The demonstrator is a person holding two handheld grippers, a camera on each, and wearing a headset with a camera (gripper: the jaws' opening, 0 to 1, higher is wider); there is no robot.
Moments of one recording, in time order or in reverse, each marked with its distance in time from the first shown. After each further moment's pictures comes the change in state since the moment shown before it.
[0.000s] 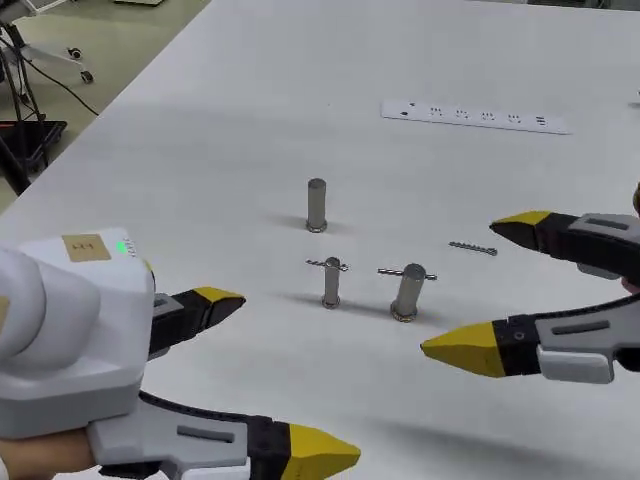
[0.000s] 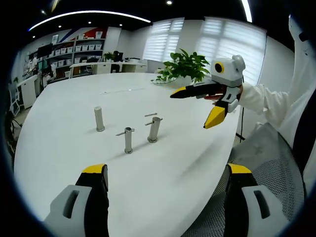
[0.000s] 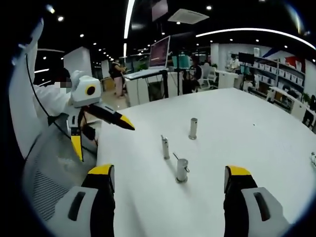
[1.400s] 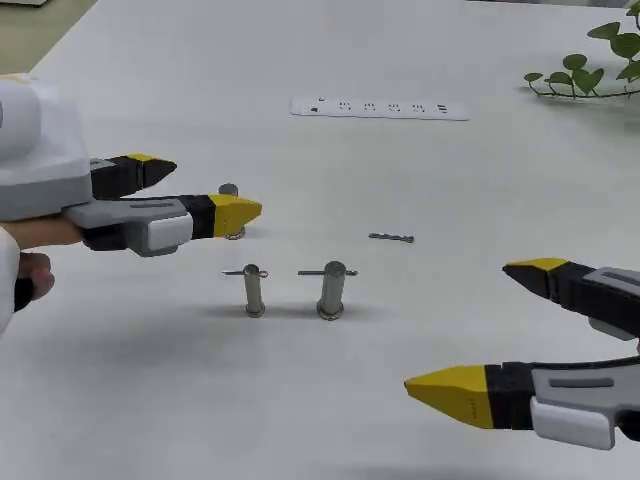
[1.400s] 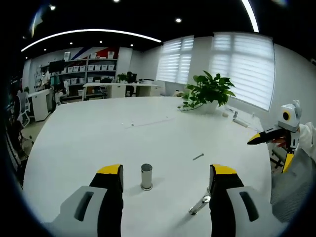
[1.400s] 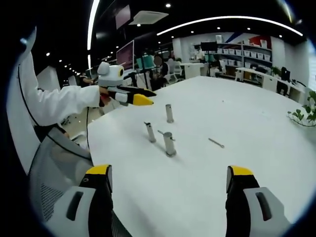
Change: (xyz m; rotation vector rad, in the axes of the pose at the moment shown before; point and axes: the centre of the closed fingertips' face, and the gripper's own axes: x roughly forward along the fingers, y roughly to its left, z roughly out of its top) left arm 0.060 0.129 0.104 0.036 -0.184 0.132; right arm -0.049 0.001 -0.038 0.210 0.017 -0.211
